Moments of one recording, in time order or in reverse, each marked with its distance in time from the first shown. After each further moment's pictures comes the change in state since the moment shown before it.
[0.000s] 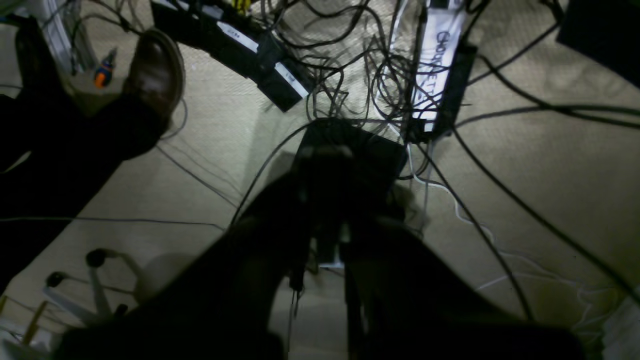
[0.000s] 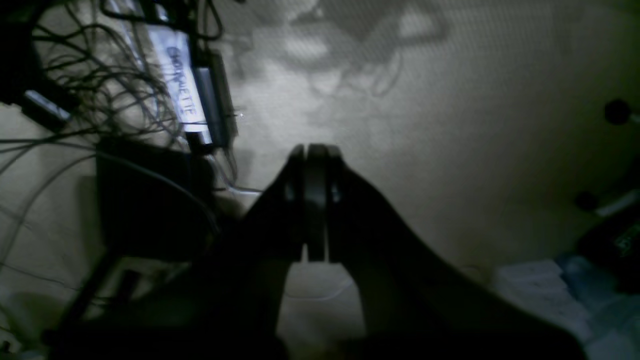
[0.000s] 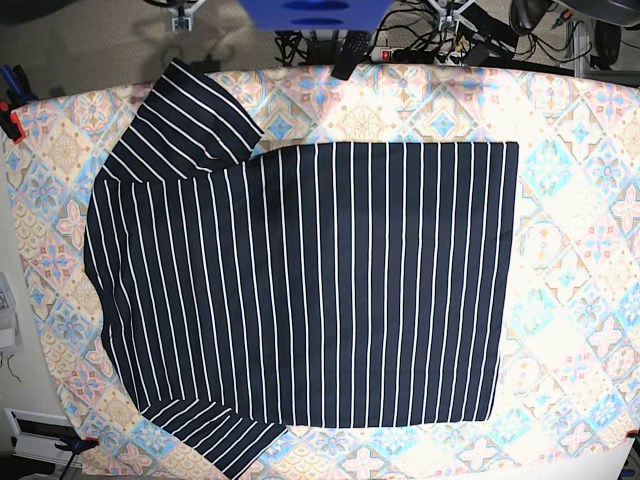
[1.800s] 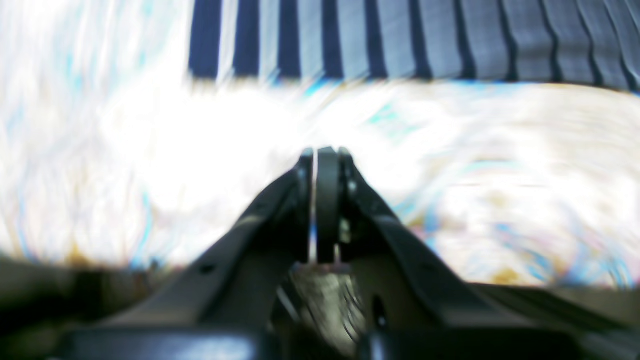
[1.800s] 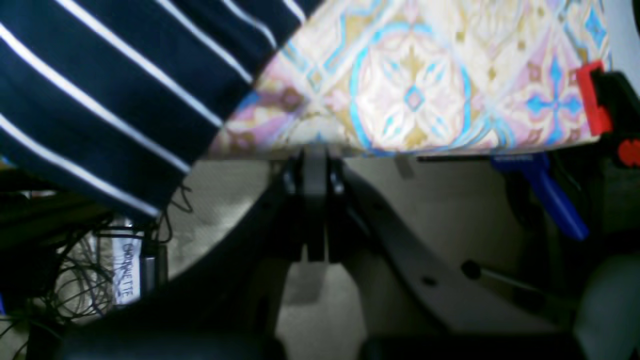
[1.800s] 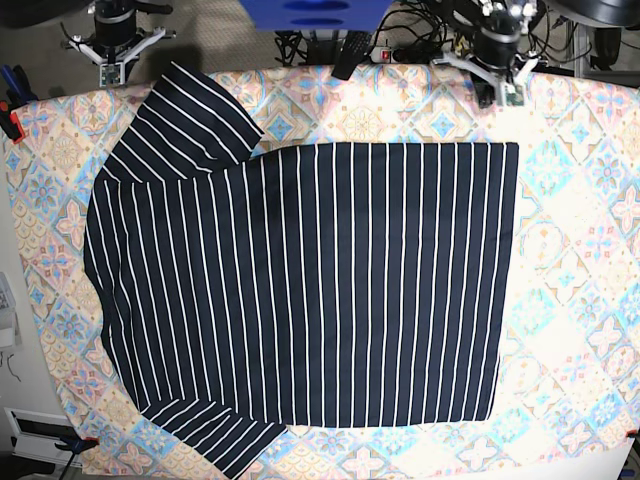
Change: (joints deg) left arm 19.6 -0.8 -10.1 71.9 -15.4 0.6 14.6; right arm -25.7 3.4 9.6 67.7 0.2 0.1 -9.7
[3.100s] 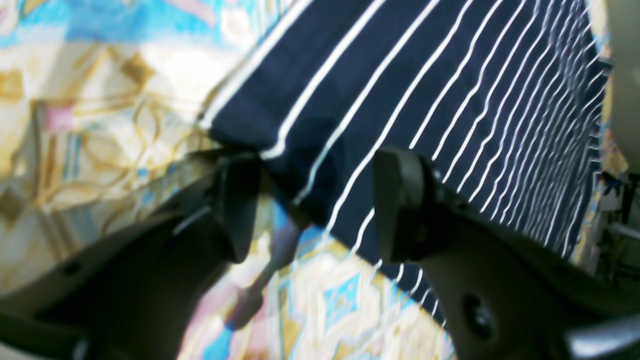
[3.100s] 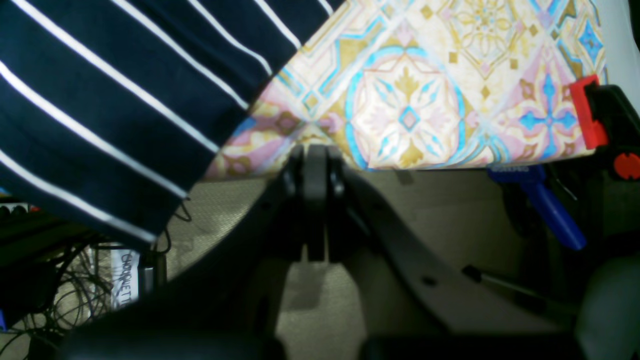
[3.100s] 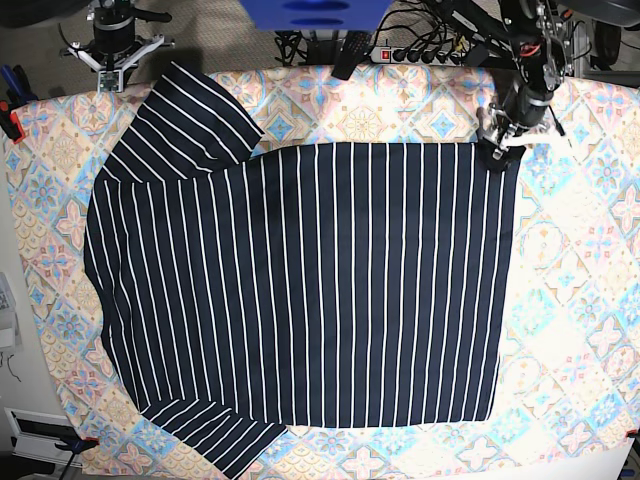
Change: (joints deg) left arm -20.7 -0.2 -13.4 -19.0 -41.9 -1.3 14.1; right arm 1.8 0.0 0.0 0.0 0.0 0.0 -0.4
